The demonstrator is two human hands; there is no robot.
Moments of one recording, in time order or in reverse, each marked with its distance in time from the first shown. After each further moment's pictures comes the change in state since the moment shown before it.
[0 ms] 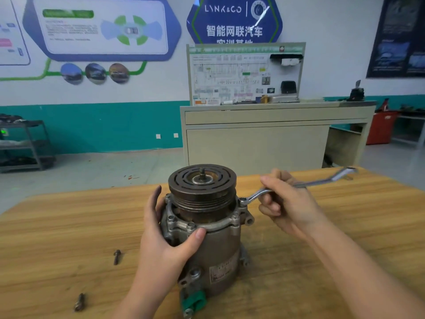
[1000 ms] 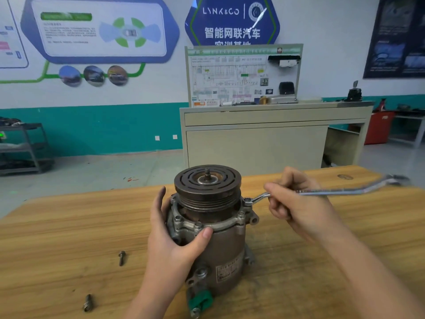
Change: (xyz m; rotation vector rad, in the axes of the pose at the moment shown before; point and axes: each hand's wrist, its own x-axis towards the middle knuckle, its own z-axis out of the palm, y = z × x) left_hand -0.001 -0.002 0.000 -0.013 0.007 -0.005; right_hand -0.014 -0.003 0.009 -0.299 0.037 -0.234
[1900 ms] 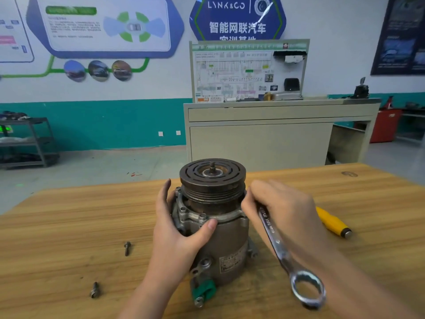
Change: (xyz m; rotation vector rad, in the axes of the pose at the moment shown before) left_hand 0.001 0.001 0.000 0.027 -0.002 0.027; right_hand -0.034 -0.003 0.038 -1.135 -0.036 -0.743
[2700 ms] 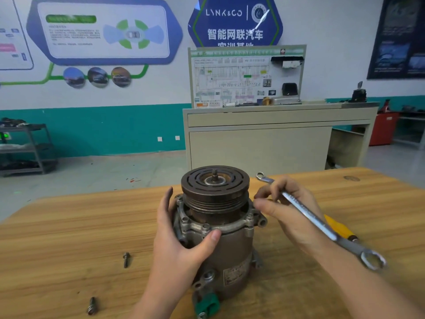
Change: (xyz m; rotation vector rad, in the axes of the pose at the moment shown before) left_hand 0.000 0.006 -0.001 0.000 -0.031 -0.040; right_hand 0.000 0.053 0.024 1.052 0.007 0.594
